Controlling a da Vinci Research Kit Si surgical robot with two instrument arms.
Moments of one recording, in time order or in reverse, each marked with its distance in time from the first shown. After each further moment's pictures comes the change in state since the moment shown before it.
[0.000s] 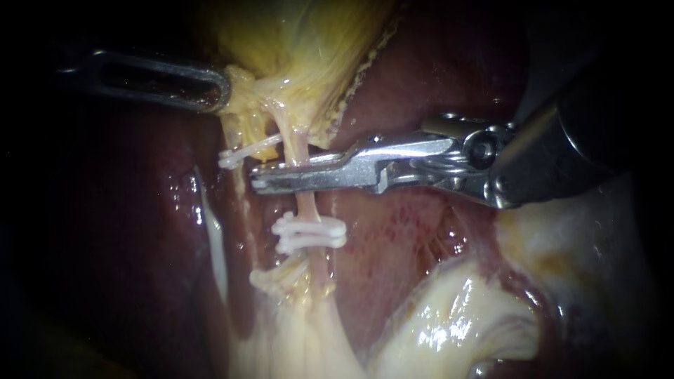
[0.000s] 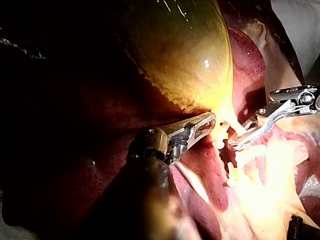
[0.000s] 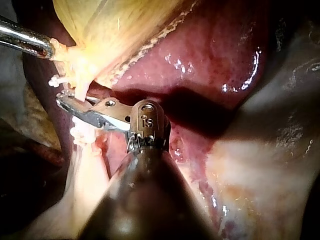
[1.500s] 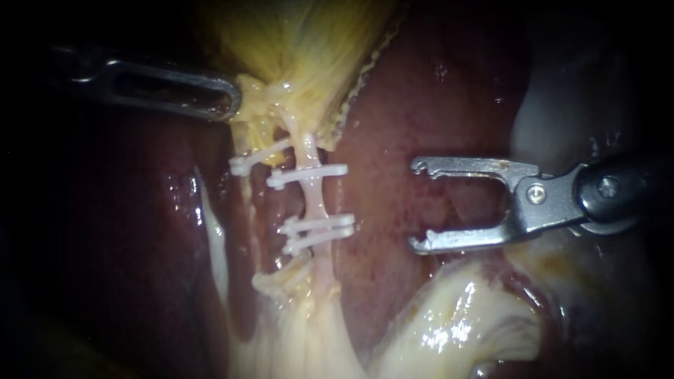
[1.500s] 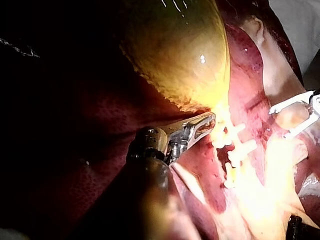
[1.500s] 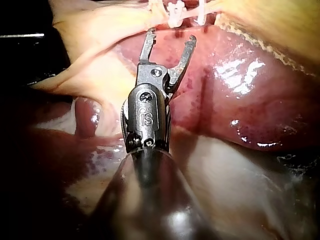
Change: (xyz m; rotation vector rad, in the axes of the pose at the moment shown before) right arm -0.004 -0.007 -0.013 -0.252 -0.118 -0.970; left arm 0.002 0.000 0.004 0.020 0.007 0.009
